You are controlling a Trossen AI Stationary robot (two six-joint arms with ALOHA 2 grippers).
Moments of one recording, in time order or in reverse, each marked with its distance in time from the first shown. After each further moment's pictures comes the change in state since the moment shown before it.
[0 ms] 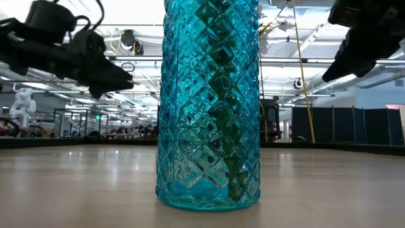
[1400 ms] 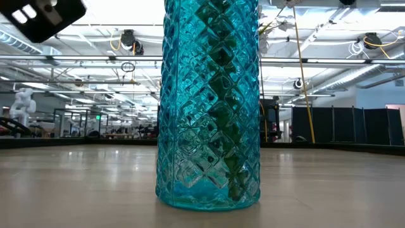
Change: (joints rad) left arm -1.013 1.041 0.961 -0.407 -0.461 -0.517; right arm 0.180 0.404 0.489 0.036 -0.051 -0.153
